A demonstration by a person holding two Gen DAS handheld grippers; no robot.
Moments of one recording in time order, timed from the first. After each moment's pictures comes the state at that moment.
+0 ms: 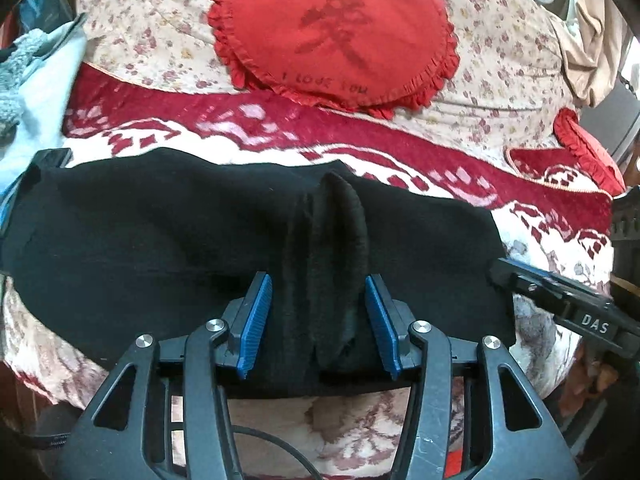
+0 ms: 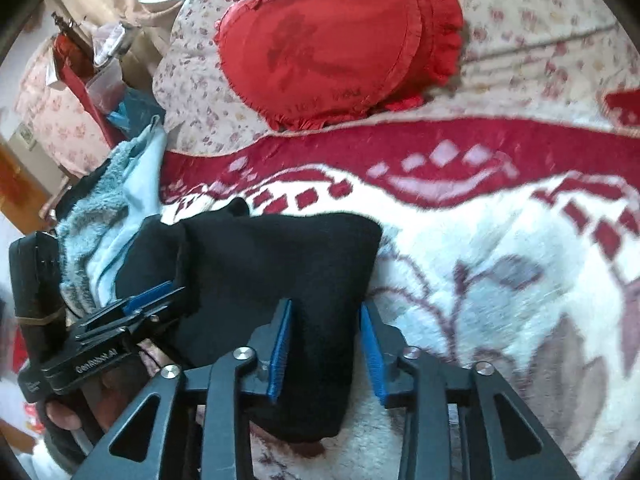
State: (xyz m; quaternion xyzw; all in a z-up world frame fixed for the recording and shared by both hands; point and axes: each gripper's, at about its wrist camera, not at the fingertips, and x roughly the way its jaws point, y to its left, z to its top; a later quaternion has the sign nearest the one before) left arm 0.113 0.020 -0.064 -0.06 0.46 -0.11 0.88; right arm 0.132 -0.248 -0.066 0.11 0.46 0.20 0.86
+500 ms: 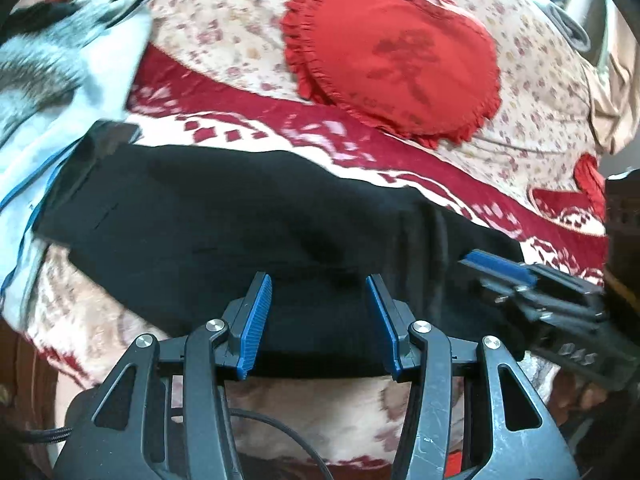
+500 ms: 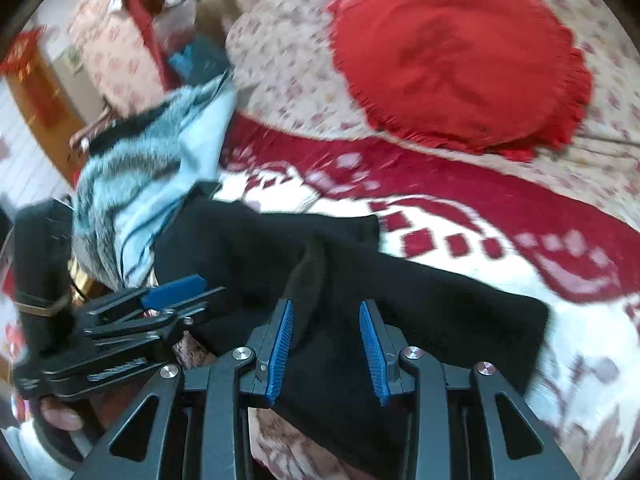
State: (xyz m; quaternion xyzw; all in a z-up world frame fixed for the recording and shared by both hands) left arm 0.098 0.092 -0.055 -0.12 0.45 -0.05 0.88; right arm 0.145 -0.126 -0.046 0.01 0.45 0.30 0.84
